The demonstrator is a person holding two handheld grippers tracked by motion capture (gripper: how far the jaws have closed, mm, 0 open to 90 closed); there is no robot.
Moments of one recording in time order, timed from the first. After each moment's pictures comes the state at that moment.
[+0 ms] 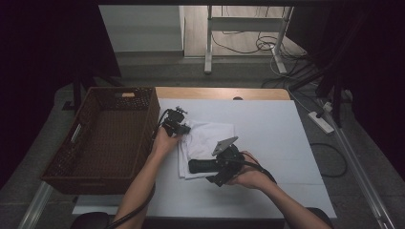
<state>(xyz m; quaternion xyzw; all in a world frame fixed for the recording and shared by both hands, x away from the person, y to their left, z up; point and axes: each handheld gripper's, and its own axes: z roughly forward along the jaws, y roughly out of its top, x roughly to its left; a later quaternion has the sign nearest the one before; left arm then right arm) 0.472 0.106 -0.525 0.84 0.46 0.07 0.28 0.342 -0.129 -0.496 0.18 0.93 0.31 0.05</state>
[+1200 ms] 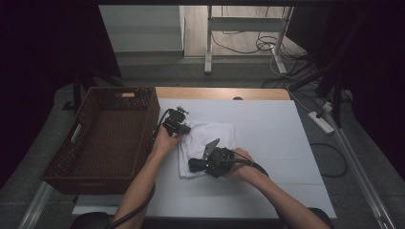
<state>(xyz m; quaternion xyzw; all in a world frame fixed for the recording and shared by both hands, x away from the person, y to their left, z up) 0.471 0.102 -0.523 0.84 0.46 0.08 0.27 0.357 -0.103 -0.512 0.07 0.97 0.21 0.10</state>
